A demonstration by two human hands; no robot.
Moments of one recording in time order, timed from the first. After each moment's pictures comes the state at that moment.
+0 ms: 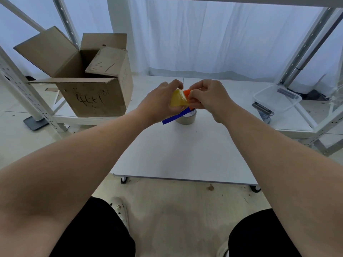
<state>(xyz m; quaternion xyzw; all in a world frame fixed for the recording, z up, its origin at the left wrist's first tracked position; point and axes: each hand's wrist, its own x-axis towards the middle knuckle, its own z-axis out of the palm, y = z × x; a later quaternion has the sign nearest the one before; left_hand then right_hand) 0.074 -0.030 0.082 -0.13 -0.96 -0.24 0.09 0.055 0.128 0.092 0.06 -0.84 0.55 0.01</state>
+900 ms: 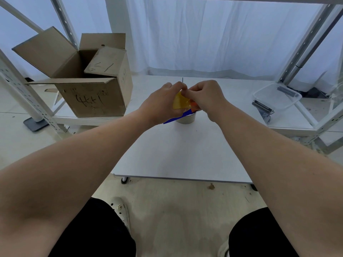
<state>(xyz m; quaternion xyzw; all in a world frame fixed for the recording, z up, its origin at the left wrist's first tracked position) 0.074 -0.025 0.077 -0.17 -0.95 -0.22 0.10 0.056 0.117 0.092 0.04 -0.86 0.51 0.02</state>
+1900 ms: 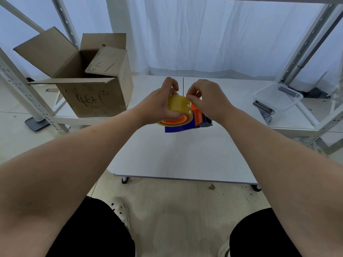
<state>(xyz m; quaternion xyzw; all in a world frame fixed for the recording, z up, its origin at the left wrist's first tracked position) 0.075 -0.041 0.077 -0.18 -0.93 -0.33 0.04 0.052 0.136 0.083 0.24 -0.91 0.31 0.12</state>
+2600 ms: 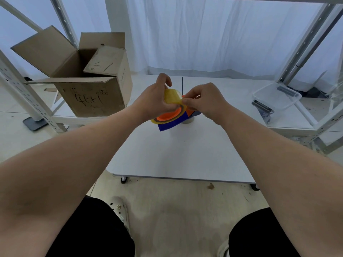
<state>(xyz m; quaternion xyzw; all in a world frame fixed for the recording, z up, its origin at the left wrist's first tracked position) 0.070 -0.042 0.080 -0.12 -0.94 -0.32 0.08 0.057 0.132 0.083 0.16 -0.88 0.44 0.02</state>
